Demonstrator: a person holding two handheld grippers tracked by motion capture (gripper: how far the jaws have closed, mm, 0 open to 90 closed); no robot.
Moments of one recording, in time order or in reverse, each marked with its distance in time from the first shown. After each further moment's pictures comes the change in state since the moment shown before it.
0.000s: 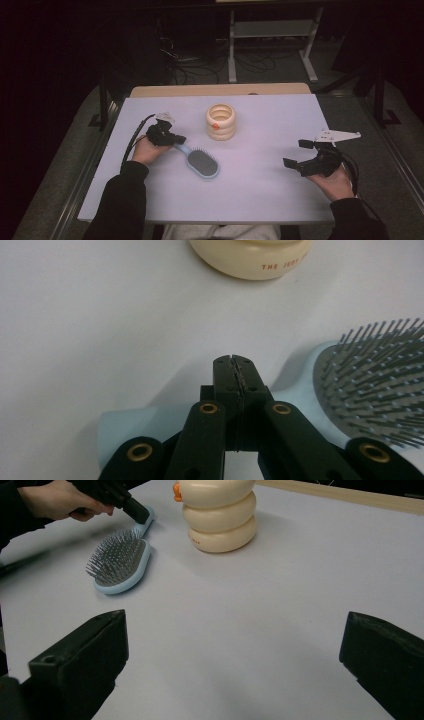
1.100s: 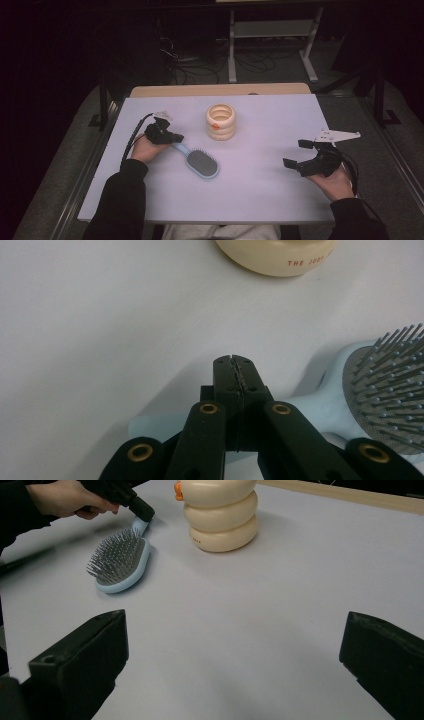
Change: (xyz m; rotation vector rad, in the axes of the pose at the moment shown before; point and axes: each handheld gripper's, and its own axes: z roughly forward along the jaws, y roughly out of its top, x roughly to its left) left arm 0.014 0.001 0.006 0.023 0.015 -0.025; right arm 0.000 0.000 0.001 0.005 0.003 -0.005
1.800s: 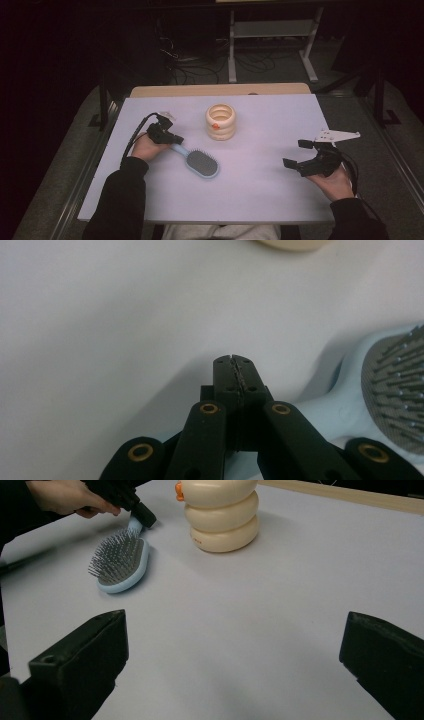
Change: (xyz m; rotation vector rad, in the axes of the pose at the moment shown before) left arm -0.001 0.003 0.004 0.129 0.014 -0.004; right arm 0.000 0.000 0.000 -0.003 0.003 0.000
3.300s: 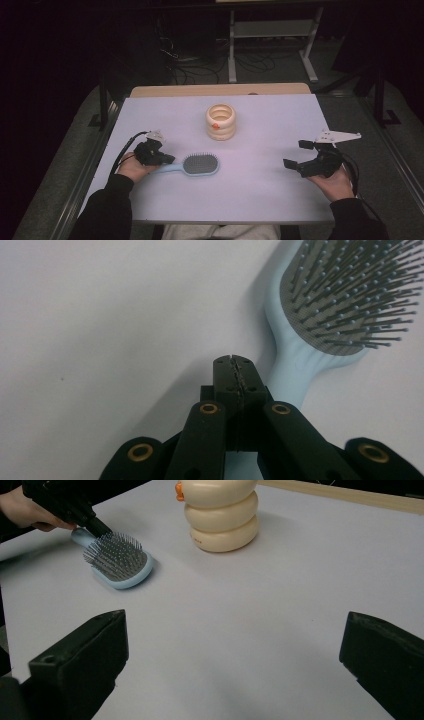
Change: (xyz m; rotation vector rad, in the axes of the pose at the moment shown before) left arm -0.047 -0.053 -0.032 -0.010 -0.021 0.052; right arm 0.002 -0.001 -0.002 -0.002 -0.004 0.002
